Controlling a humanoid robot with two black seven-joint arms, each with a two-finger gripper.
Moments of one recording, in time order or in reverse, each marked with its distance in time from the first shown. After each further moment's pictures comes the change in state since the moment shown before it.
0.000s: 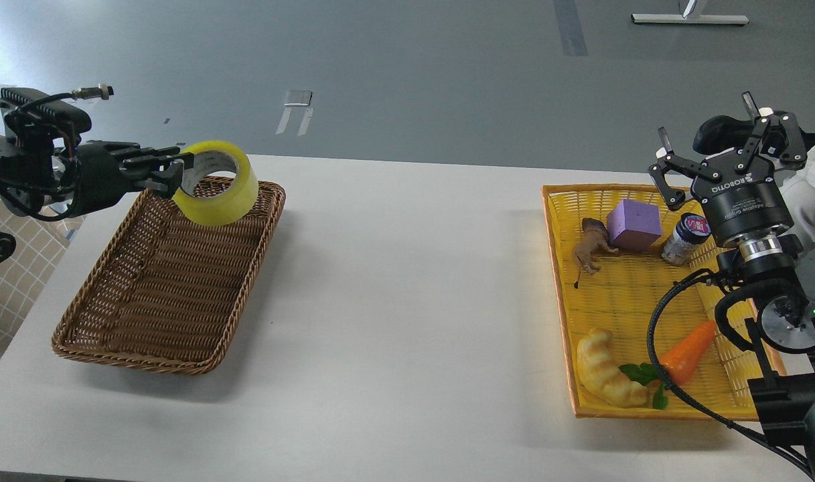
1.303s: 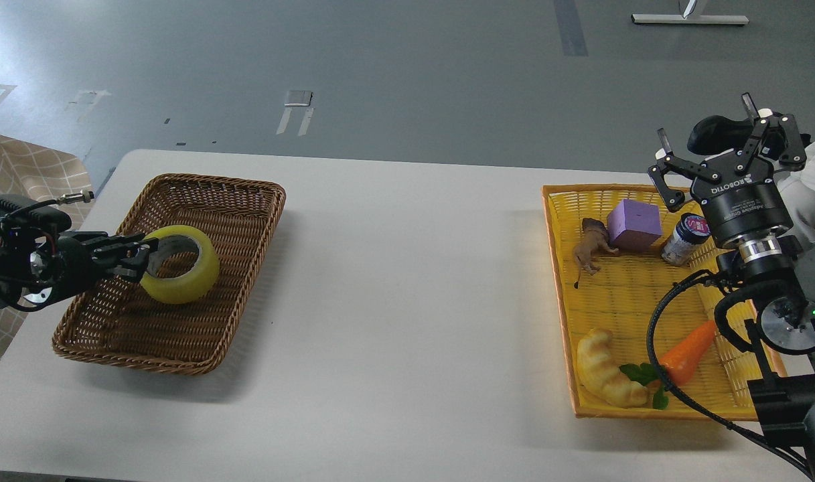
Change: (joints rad) left arm 0.229 -0.027 0.001 0.120 0.032 0.147 -0.022; right arm -0.003 0.002 -0.001 0.001 0.000 0.000 0.000
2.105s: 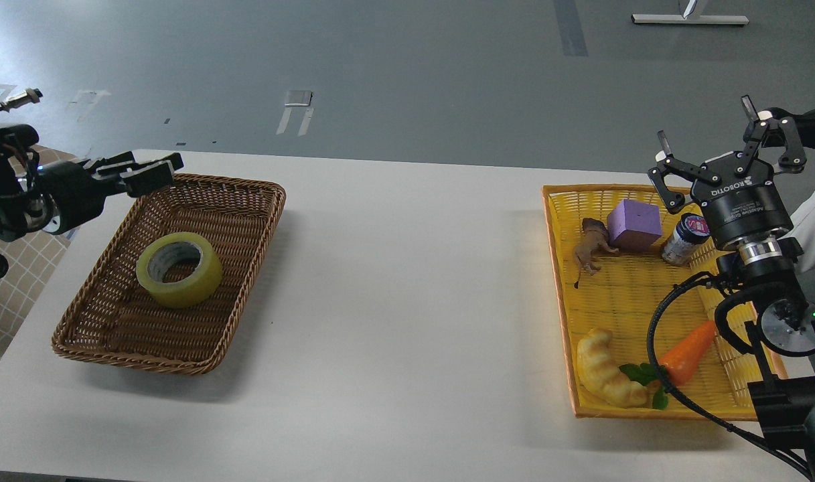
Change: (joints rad) left arm -0.176 0.018 -0.041 -0.081 -0.416 -0.006 0.005; right arm -0.008 0.000 0.000 0.008 0.000 0.000 0.000
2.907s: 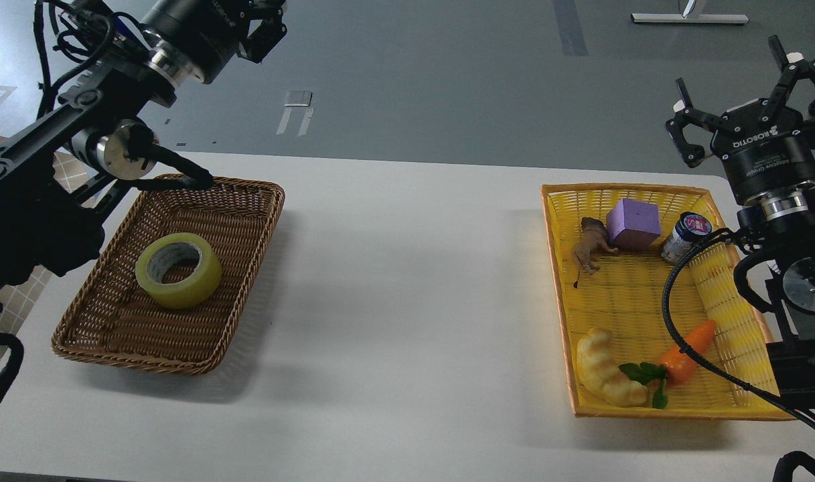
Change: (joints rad) left arm -0.121 -0.548 -0.441 0.012 -1.001 -0.136 -0.006; right arm 0.132 -0.065 -0.003 0.002 -0.005 0.000 -0.004
